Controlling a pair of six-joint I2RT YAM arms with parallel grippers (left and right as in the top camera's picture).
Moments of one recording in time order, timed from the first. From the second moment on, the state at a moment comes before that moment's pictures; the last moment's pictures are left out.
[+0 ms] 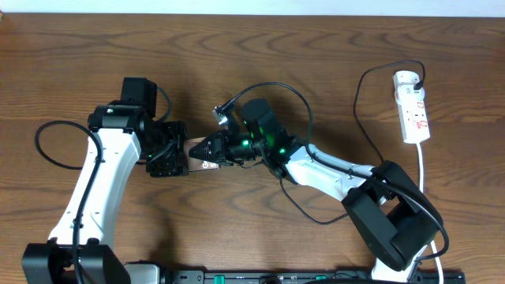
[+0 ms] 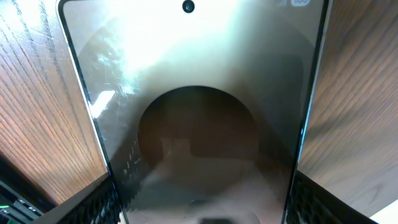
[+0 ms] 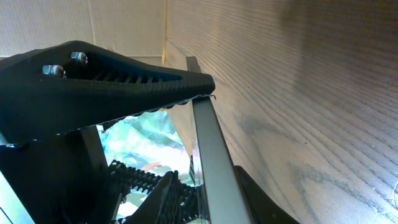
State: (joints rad) left arm -0.04 1.49 1.15 -1.11 0.31 -1.61; right arm 0.74 1.91 1.07 0.35 -0.81 1.08
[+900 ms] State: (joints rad) left arm -0.04 1.49 1.15 -1.11 0.31 -1.61; right arm 0.74 1.91 1.07 0.34 -0.81 1.08
